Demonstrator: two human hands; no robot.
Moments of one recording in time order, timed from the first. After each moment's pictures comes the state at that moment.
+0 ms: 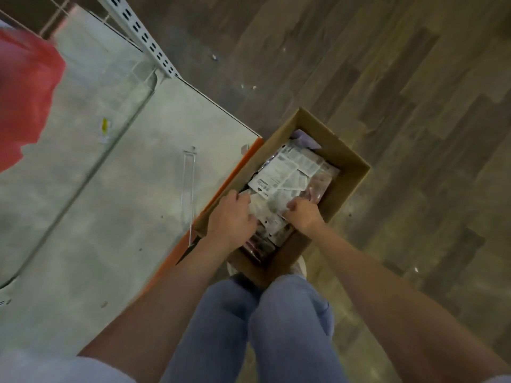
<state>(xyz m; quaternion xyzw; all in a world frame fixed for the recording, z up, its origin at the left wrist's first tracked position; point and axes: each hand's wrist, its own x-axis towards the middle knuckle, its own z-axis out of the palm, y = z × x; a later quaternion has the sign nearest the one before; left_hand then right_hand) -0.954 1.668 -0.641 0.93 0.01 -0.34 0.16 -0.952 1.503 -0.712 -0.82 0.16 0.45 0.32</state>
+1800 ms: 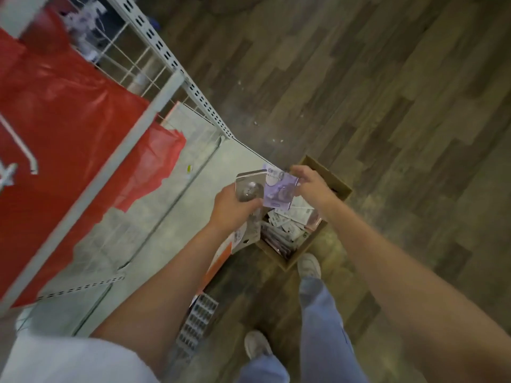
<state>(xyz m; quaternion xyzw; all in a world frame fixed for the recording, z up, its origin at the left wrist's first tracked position) -0.975 1.651 -0.317 0.88 0.19 -0.20 0.39 -0.936 1.486 -0.394 -0.74 0.15 0.33 0.57</state>
